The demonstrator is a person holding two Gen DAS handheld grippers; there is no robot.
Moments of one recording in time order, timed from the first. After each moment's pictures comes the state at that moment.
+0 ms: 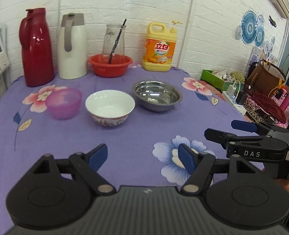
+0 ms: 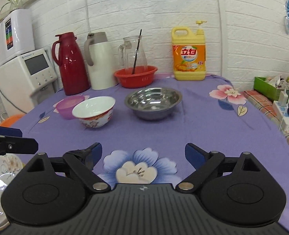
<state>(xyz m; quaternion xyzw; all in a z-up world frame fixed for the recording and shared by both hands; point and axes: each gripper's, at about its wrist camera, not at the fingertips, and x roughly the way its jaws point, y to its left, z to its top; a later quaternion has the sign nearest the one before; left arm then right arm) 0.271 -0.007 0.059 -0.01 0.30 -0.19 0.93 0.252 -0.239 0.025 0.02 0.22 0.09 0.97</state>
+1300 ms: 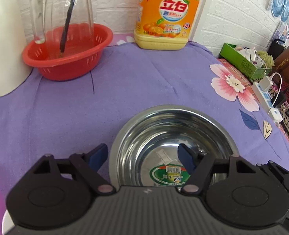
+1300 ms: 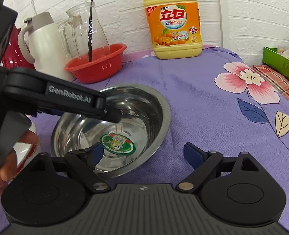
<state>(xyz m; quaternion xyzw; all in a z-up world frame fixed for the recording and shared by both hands) 0.576 -0.120 -0.003 0.02 0.43 -0.21 0.88 0.453 -0.259 -0.026 0.09 0.31 0.06 0.94</state>
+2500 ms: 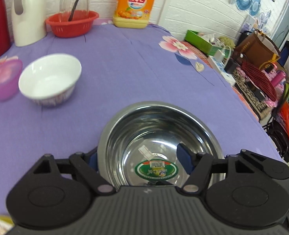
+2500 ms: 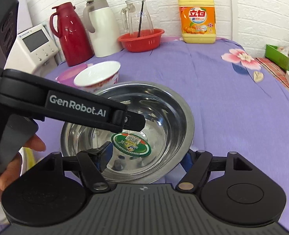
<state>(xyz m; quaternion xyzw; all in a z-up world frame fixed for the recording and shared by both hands) 0.326 -0.087 0.012 -0.01 0.43 -0.25 0.87 0.241 -0.224 -0.005 0.05 0.34 0.12 0.93</state>
